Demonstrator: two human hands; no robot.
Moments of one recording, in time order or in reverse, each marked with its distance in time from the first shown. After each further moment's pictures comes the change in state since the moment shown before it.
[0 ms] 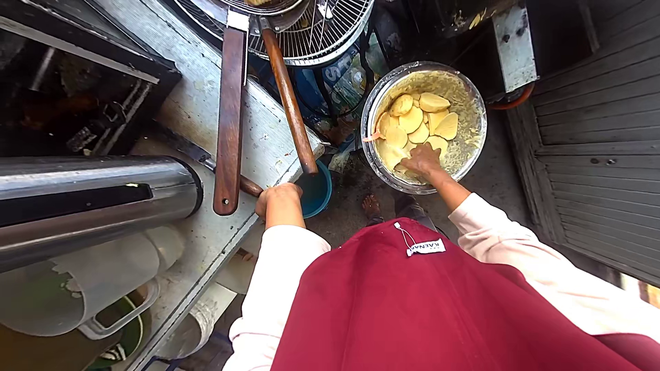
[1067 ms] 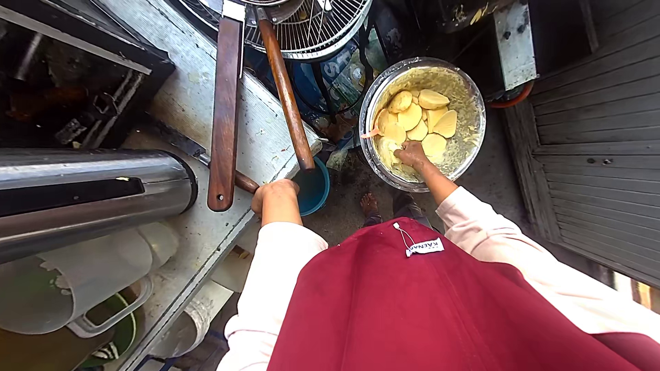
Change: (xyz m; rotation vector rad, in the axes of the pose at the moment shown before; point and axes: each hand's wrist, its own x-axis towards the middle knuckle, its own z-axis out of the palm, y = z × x) left_hand -0.001 0.001 -0.002 -0.022 -0.026 -0.030; right_hand 0.030 -0.003 0.023 0.512 0.012 0.043
